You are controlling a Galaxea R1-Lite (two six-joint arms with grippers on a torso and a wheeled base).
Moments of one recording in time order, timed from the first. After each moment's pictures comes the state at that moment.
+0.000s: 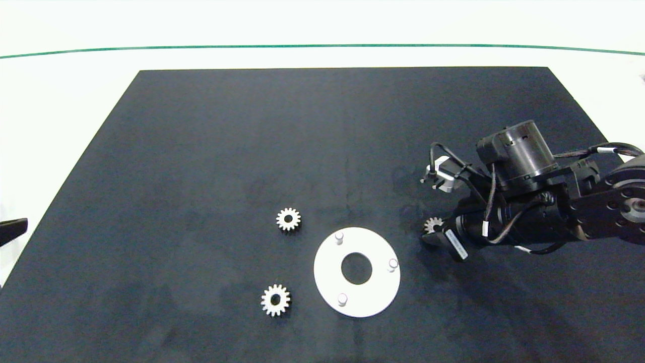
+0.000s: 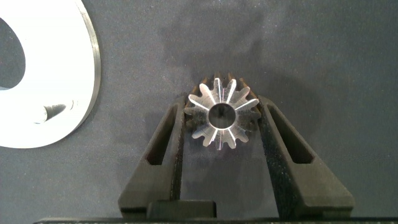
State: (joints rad) left arm 0.12 0.88 -1.05 0.52 -0.02 0.18; right arm 0.47 1.73 -1.17 0.24 -0.08 -0.24
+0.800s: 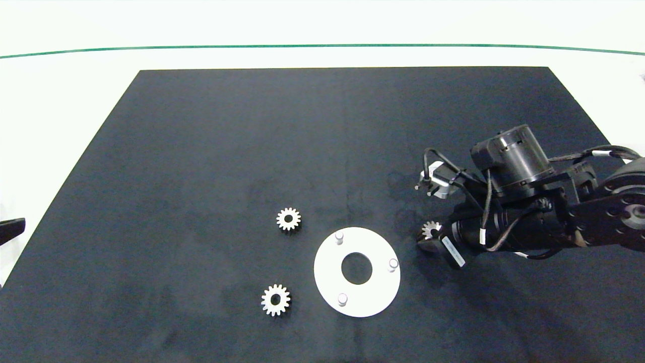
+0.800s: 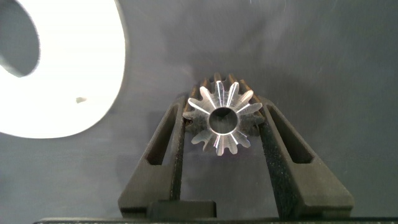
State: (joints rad) left arm 0.12 0.87 -1.05 0.52 -0.02 0.18; right arm 0.51 1.71 -1.16 0.25 -0.08 -0.24
